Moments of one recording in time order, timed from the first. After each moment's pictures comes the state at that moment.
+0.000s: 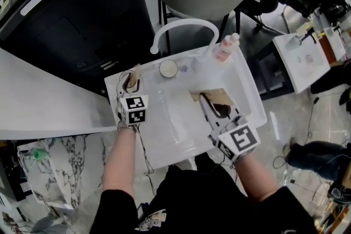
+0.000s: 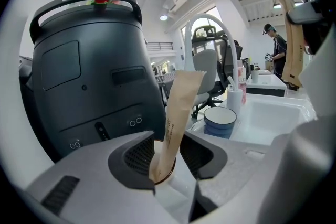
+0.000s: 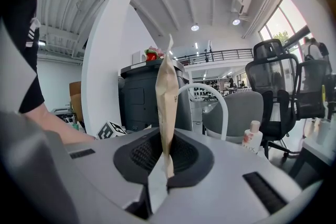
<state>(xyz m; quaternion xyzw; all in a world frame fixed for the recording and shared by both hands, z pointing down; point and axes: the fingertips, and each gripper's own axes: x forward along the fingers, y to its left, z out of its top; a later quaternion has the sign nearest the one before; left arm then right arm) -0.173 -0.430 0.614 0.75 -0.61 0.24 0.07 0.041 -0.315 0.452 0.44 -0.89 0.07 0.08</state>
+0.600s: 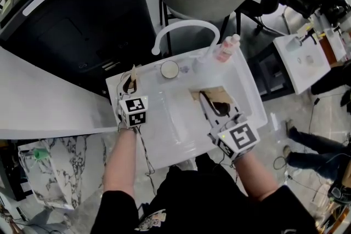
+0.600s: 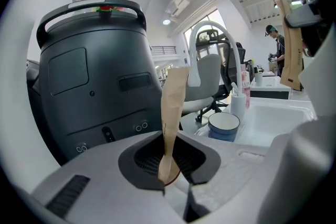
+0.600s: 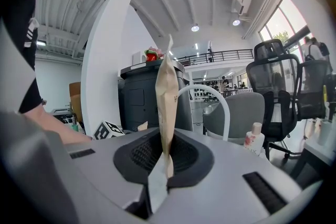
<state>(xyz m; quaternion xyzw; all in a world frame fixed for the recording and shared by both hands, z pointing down) -0.182 -0.428 0.597 0.74 -0.63 0.22 0.05 0.037 -0.320 0.450 0.44 -0.89 0.08 0.09</state>
